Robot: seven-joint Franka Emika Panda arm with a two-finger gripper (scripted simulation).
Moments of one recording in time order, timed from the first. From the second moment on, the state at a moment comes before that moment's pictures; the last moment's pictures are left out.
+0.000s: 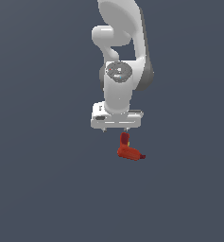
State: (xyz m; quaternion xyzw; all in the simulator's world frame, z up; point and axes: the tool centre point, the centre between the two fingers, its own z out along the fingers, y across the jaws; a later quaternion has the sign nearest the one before) arm -0.009 0.017 0.153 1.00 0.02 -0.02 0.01
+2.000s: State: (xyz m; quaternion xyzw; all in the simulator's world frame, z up) arm 0.007 0.039 0.094 0.99 0.03 0.09 0.02
